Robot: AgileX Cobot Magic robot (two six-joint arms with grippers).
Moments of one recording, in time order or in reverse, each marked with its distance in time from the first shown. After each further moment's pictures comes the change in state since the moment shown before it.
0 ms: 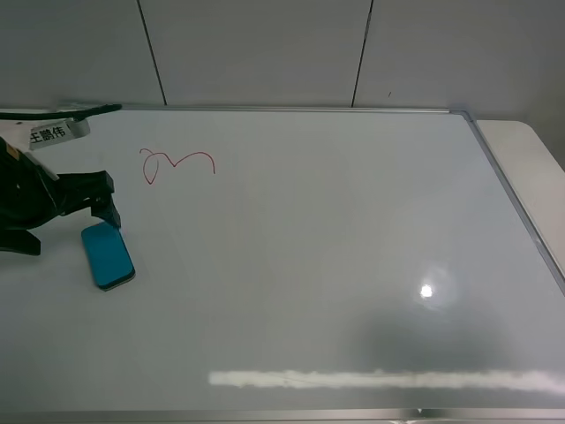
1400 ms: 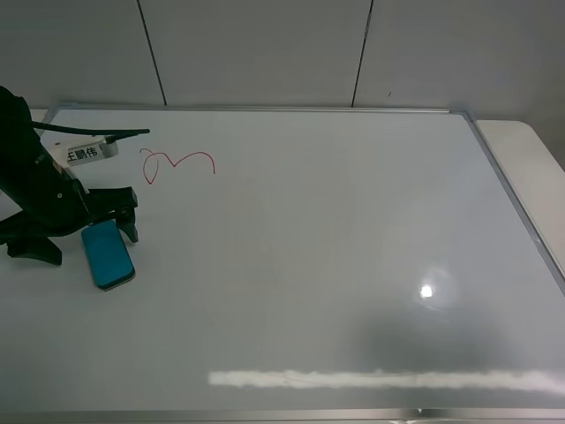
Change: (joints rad) left arm -0.024 0.203 -0.069 0.028 -0.033 -0.038; right arm 0.000 0.000 0.000 0.000 0.000 0.000
